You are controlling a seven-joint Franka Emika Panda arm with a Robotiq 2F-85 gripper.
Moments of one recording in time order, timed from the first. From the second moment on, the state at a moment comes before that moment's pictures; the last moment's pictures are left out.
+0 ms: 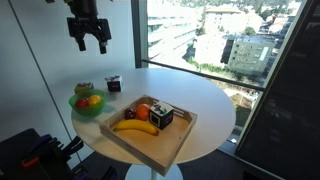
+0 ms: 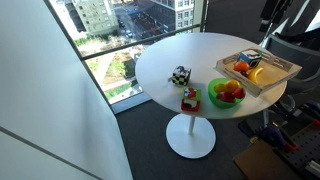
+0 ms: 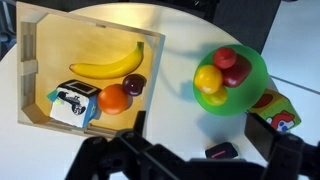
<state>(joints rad) 0.06 -0.41 0.02 -2.44 -0.01 1.99 -0.12</state>
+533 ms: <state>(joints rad) 0.07 -0.36 0.03 -2.44 0.00 2.00 -0.12</state>
